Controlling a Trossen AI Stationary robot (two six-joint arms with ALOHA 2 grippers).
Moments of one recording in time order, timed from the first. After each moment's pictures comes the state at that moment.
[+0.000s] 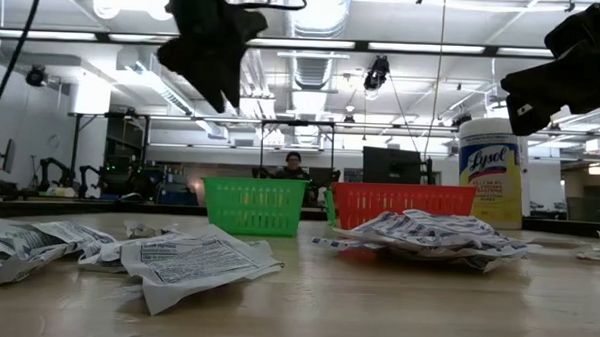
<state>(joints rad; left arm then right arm) 0.02 1.47 1.29 -0.94 -0.31 -0.78 0.04 0.06 0.03 -0.02 -0.08 0.21</state>
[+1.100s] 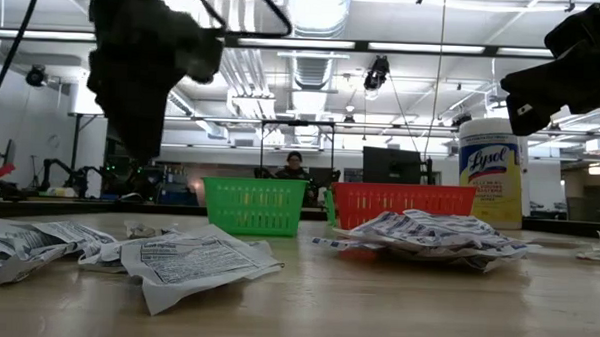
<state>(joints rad) -0.29 1.56 1.08 -0.83 -0.12 -0.96 0.04 0.06 0.03 -0.02 -0.08 0.21</state>
